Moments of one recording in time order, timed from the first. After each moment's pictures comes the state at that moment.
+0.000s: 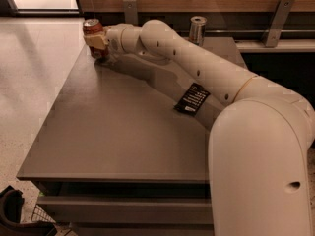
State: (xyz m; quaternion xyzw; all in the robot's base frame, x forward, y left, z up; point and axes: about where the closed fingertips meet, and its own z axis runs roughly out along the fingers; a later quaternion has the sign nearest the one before) arm 0.824 0.184 0.891 -0.36 0.67 0.29 0.58
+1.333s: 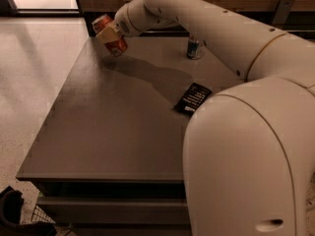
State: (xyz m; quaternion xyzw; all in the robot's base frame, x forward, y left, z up) arm 0.790 0.136 0.912 -0.46 0.74 0.18 0.46
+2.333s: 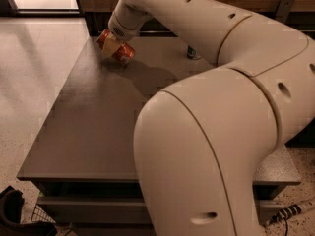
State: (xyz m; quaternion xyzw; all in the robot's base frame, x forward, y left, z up) arm 0.783 0.126 0.876 -0.54 0.76 0.05 0.35
